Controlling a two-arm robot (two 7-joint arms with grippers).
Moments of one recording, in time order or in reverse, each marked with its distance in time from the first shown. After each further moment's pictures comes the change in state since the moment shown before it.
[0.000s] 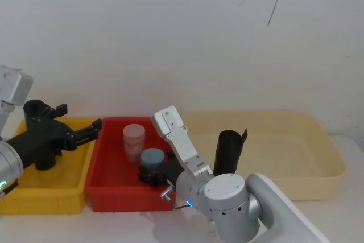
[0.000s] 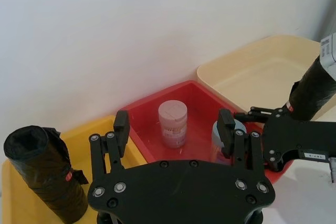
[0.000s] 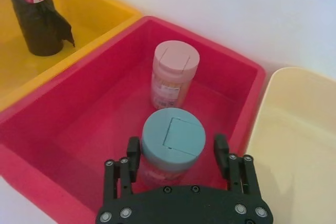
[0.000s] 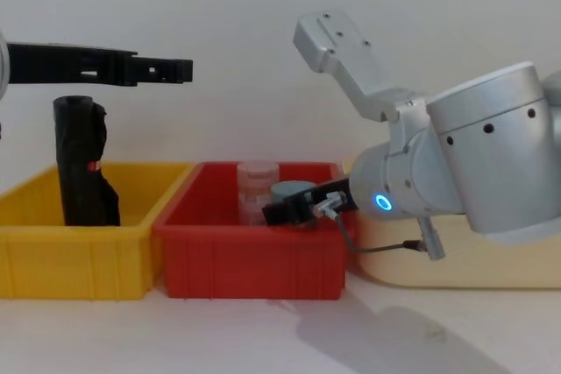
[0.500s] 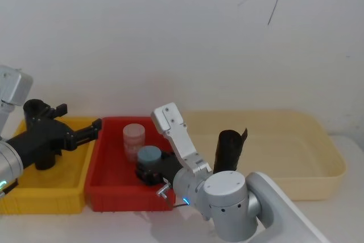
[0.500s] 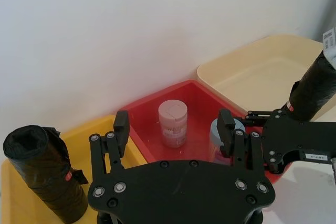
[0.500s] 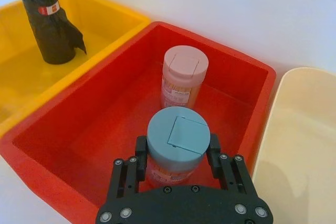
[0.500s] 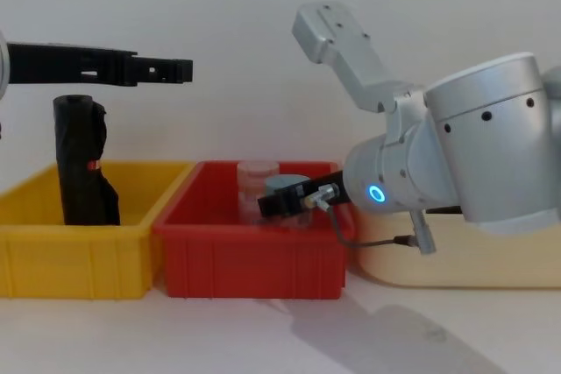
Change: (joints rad) left arm 0.000 0.000 0.000 0.000 0.000 0.000 0.000; right arm -0.005 -0.019 0.023 -0.012 0.018 0.012 0.022
